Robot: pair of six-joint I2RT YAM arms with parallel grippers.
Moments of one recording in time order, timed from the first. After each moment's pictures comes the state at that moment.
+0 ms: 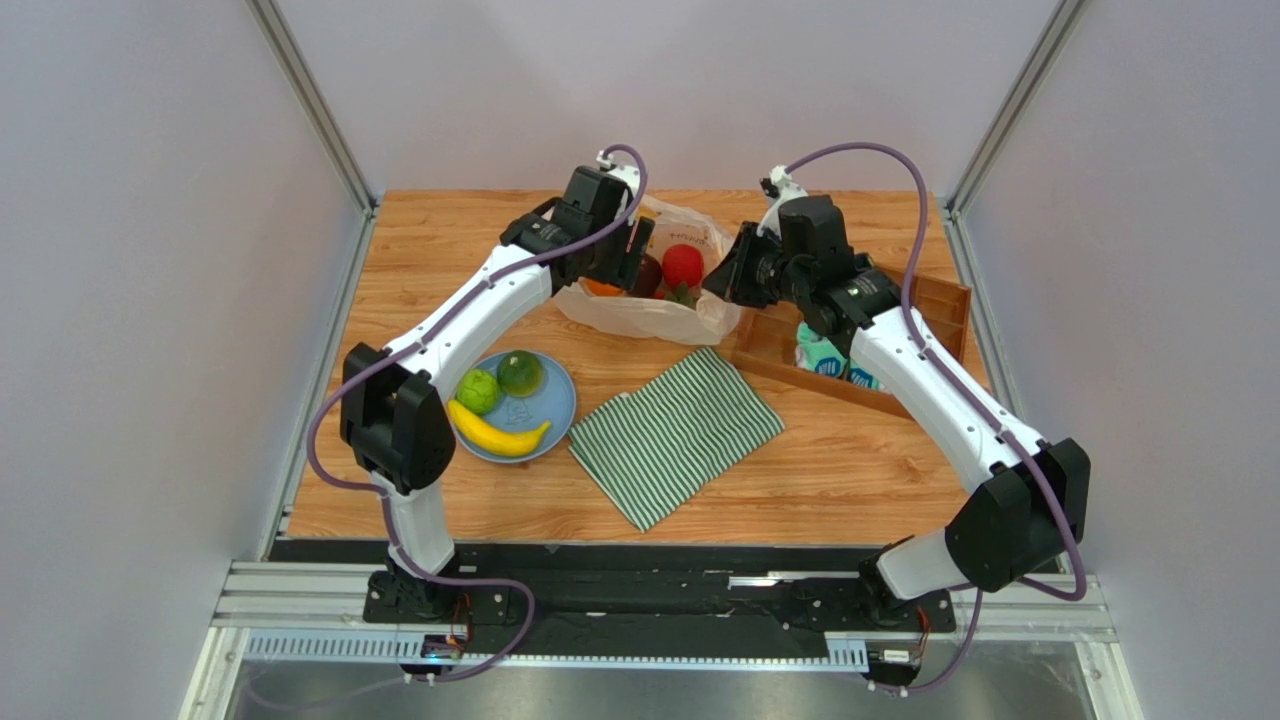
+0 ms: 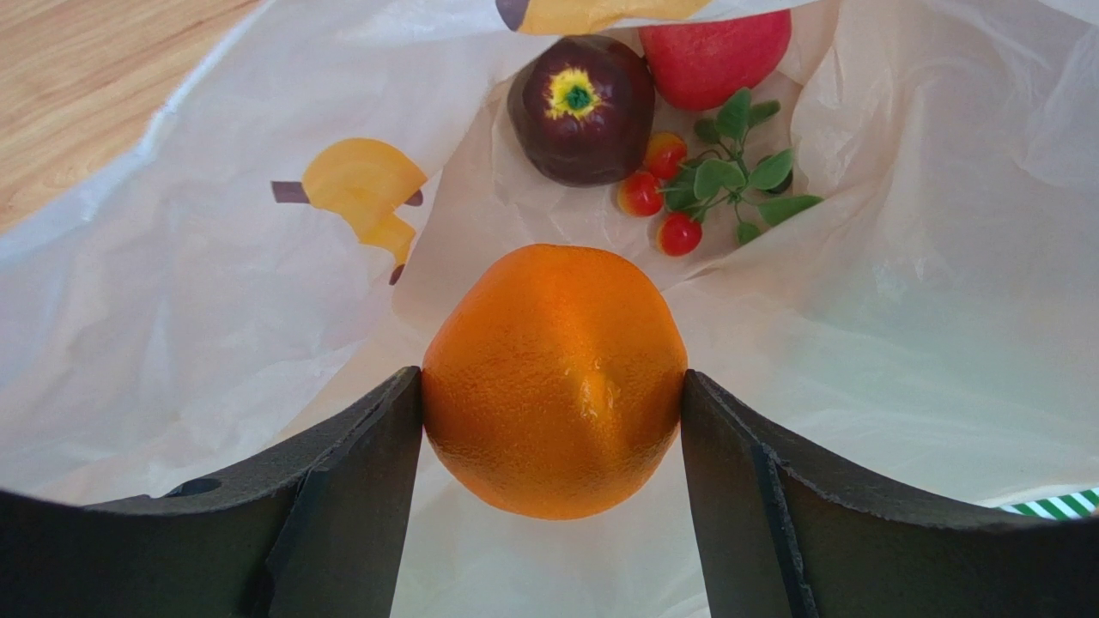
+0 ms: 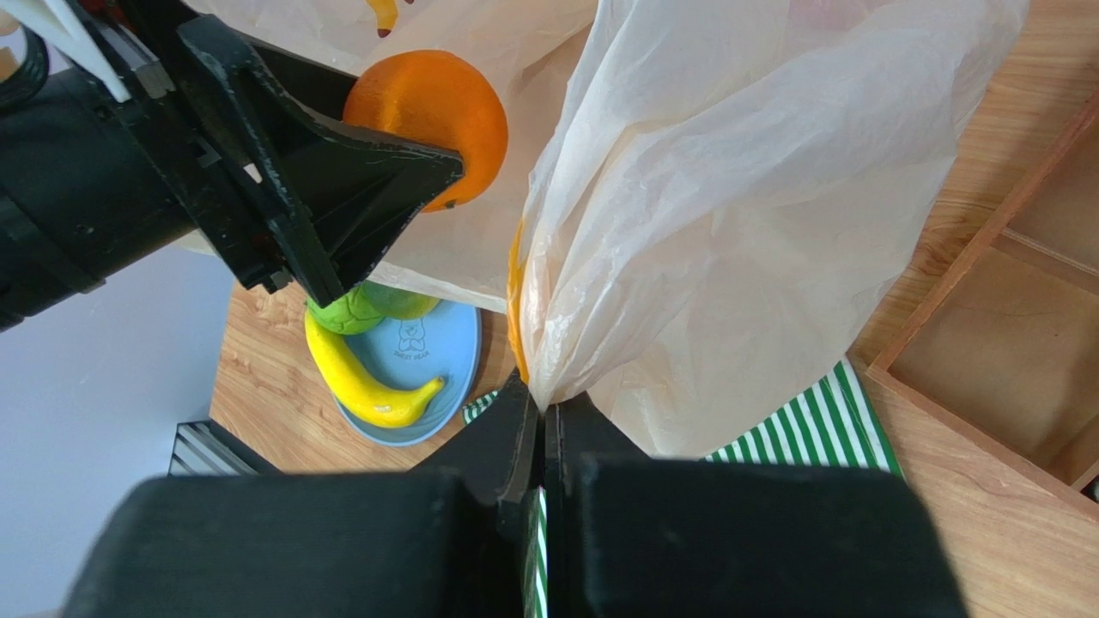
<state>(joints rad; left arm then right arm) -0.57 1.84 1.76 -0.66 -0.18 -0.07 0.46 1.44 1.35 -0.41 -0.18 0.56</state>
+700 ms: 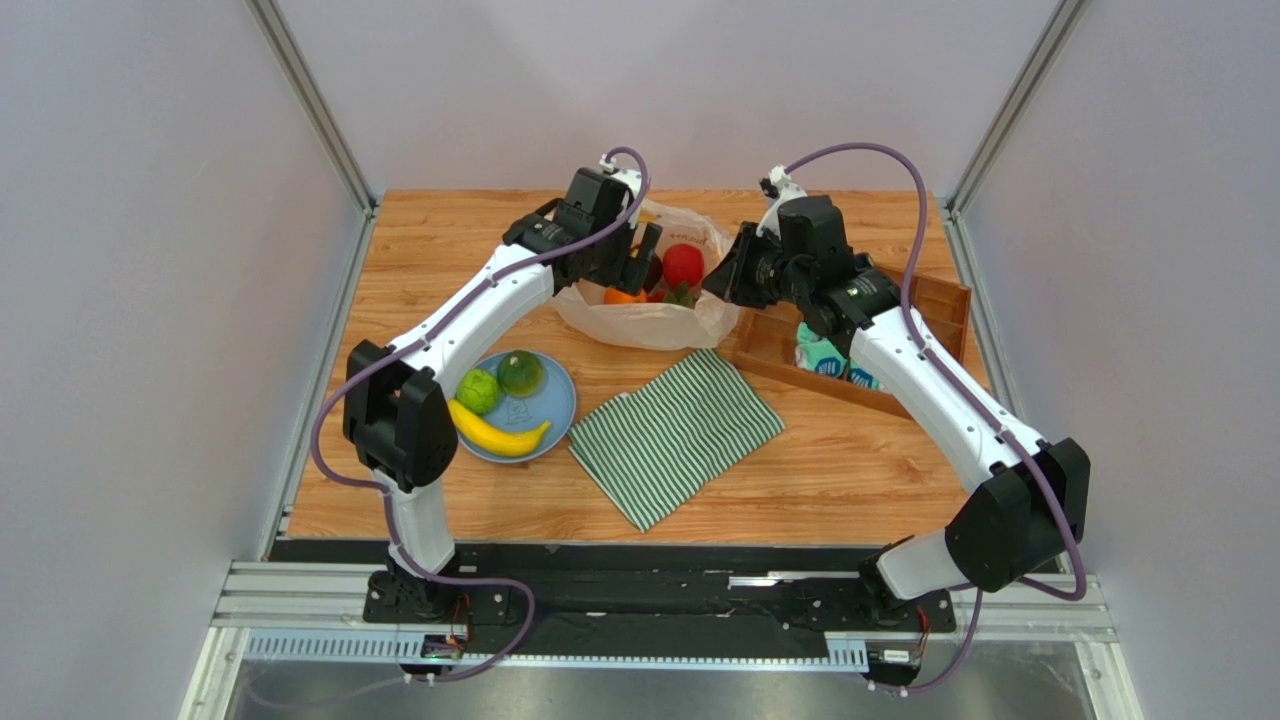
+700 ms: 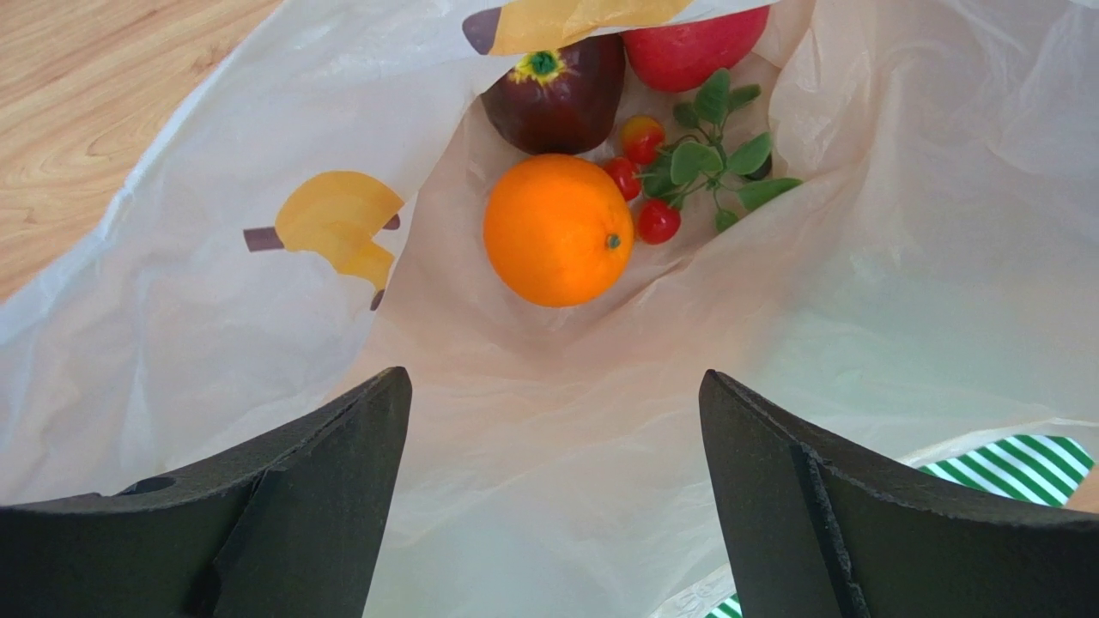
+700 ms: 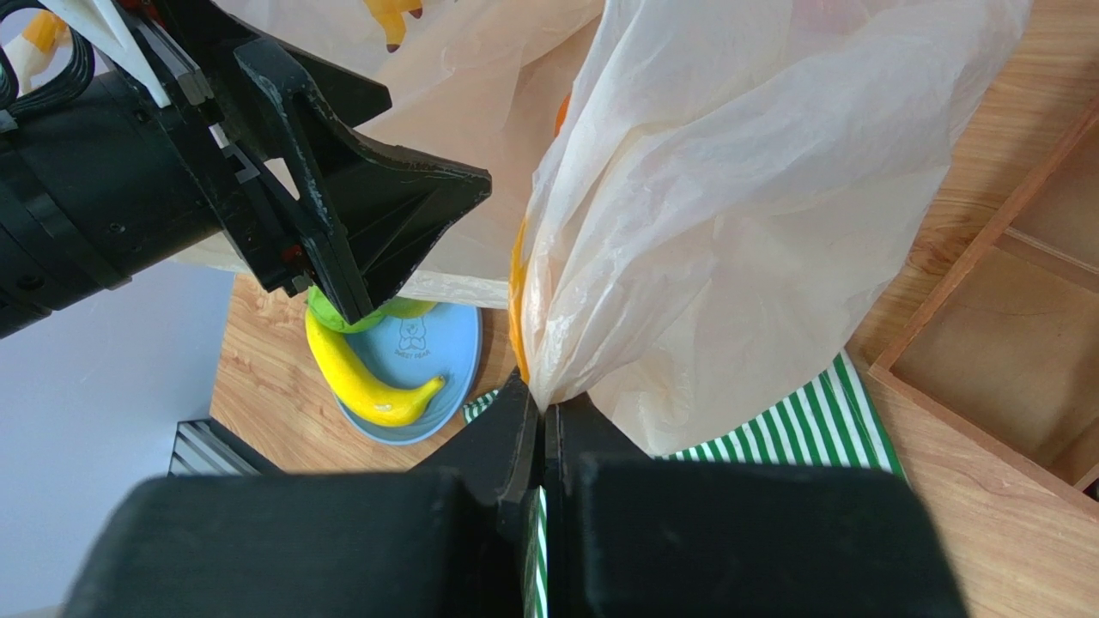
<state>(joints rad) -0.56 1.86 1.76 -0.67 -0.14 -0.07 0.46 1.44 1.35 -0.41 -0.18 0.56</state>
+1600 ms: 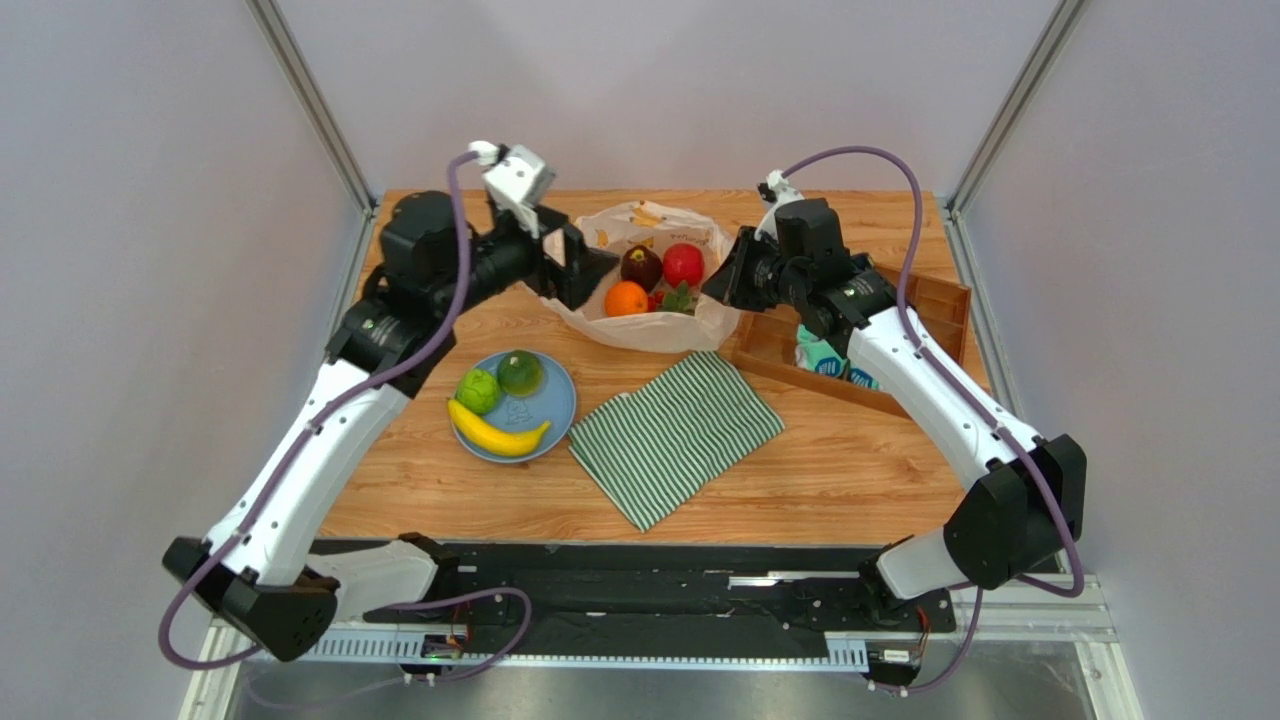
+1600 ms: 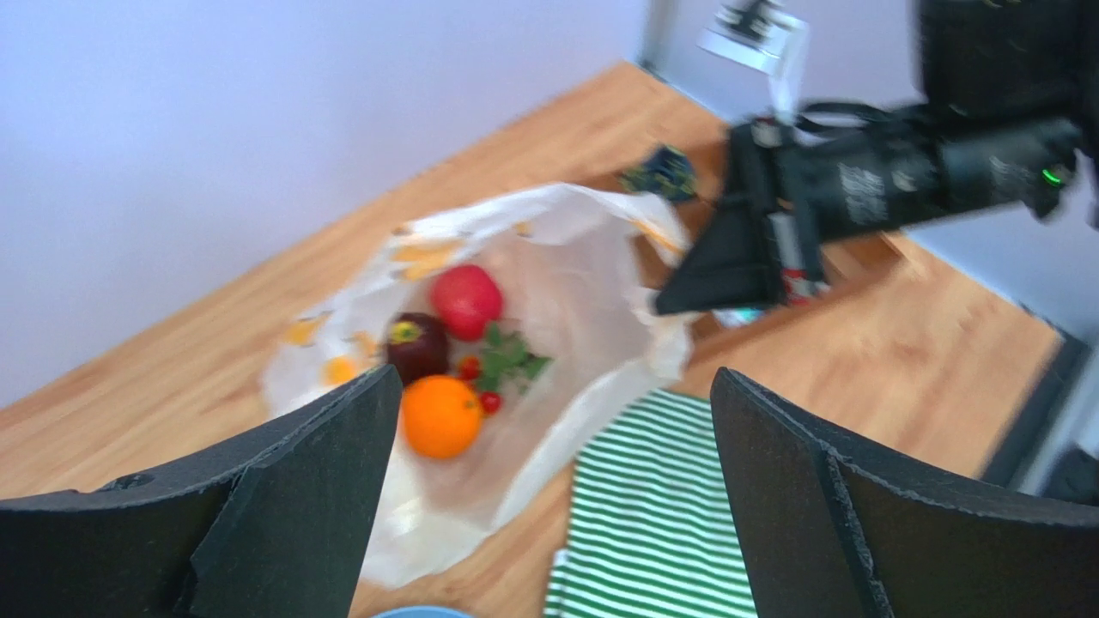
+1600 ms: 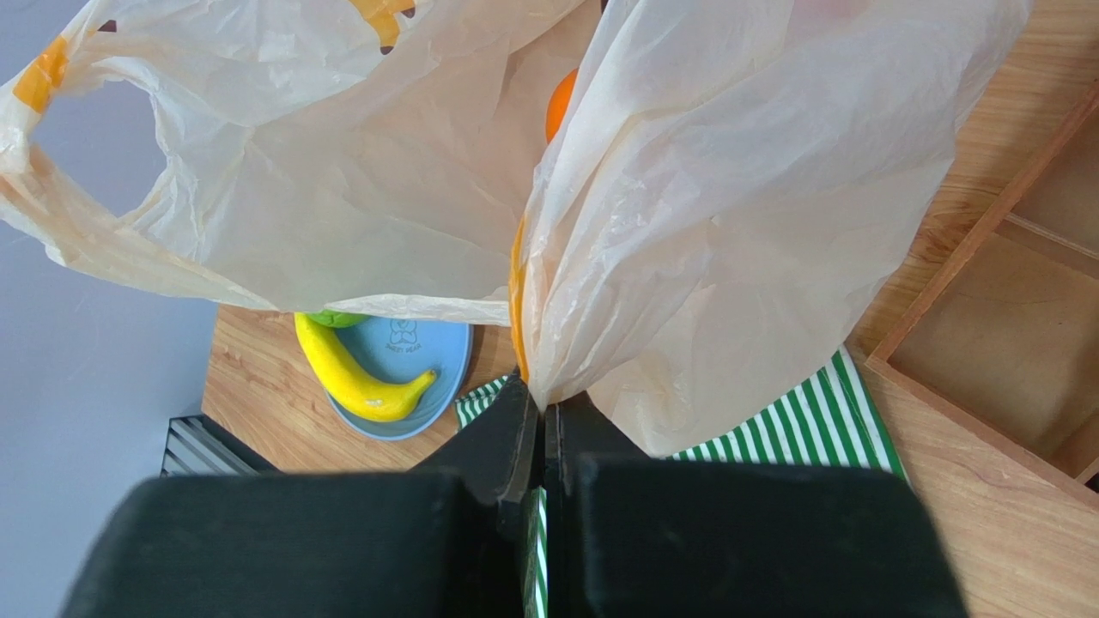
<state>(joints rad) -0.51 1.19 1.41 -0.34 0.32 -0.01 0.46 1.45 1.34 -0.41 -0.18 0.56</state>
